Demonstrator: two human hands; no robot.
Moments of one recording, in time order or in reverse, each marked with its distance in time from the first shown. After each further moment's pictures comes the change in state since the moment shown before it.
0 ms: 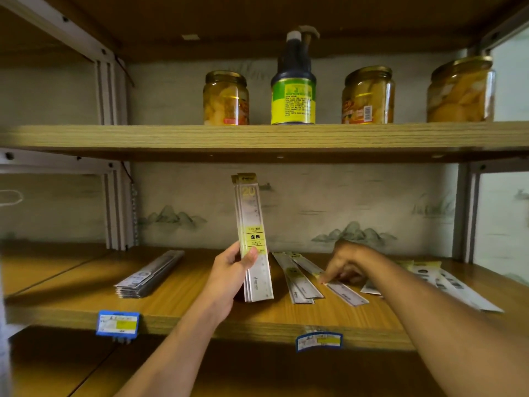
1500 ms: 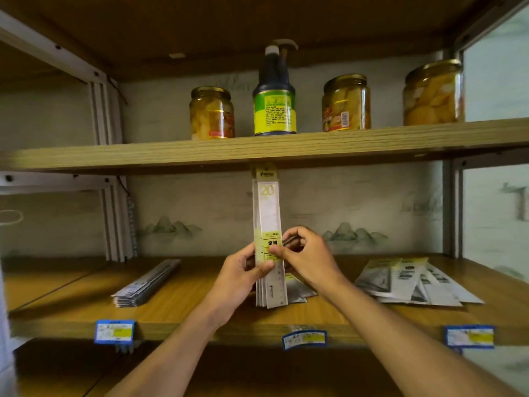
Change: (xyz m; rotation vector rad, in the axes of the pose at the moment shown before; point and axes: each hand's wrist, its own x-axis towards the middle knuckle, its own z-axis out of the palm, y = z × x) left_hand -0.015 0.010 0.018 0.185 -0.262 0.234; right_hand -0.048 -0.016 0.049 0.746 0.453 -0.754
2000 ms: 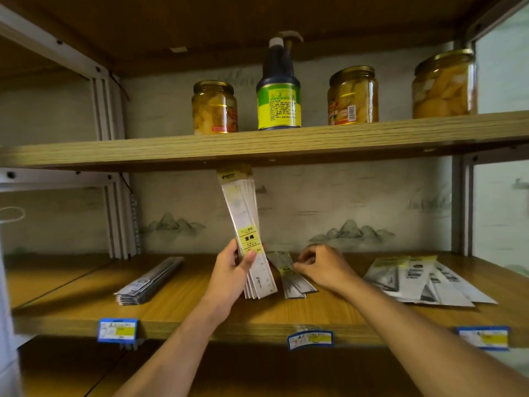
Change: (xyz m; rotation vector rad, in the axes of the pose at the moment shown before) left_hand 0.008 -0.011 -0.008 0.010 0.250 -0.051; right_hand 0.019 0.040 -0.013 -0.532 -0.104 0.179
